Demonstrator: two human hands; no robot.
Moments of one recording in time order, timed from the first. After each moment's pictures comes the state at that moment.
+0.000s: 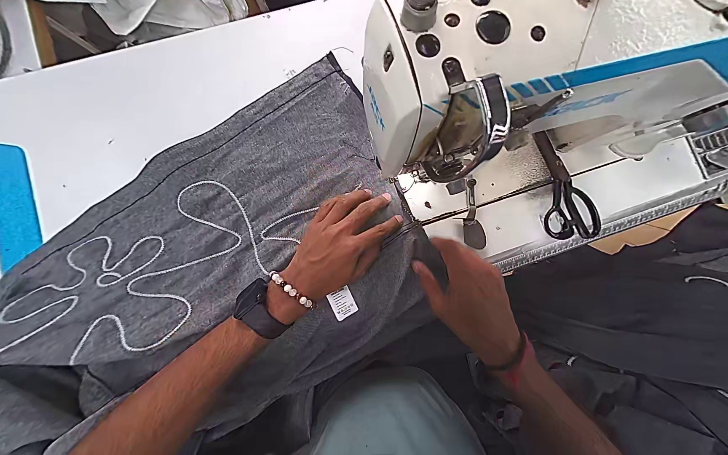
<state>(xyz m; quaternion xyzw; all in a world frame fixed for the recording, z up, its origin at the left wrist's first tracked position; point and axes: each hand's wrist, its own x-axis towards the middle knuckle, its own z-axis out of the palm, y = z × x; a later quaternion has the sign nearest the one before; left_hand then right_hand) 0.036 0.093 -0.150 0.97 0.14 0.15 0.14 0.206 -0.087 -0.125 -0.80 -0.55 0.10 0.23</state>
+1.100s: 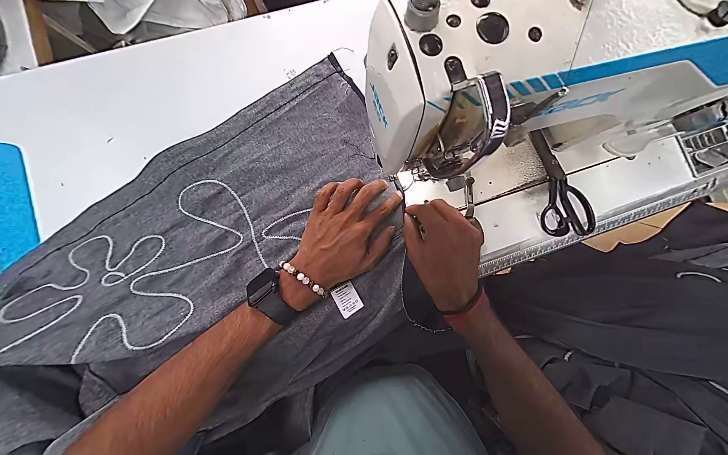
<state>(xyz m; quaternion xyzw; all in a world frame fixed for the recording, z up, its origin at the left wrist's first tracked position) 0.049 0.096 -0.151 0.97 0.21 0.13 0.06 0.196 -0.024 -0.132 -0.83 -0.51 0.00 0.24</state>
